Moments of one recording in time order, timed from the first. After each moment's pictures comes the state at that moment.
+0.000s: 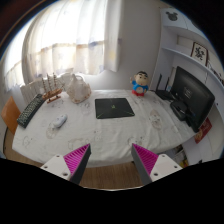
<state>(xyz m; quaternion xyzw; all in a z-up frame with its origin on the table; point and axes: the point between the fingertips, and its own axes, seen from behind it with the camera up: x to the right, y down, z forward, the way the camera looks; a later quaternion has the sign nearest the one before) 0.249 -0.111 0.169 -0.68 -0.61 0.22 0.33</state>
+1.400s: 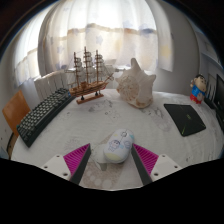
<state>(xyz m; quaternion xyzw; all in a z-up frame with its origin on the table) 0.010 -0.393 -0.005 -0.62 -0.65 0.32 0.30</state>
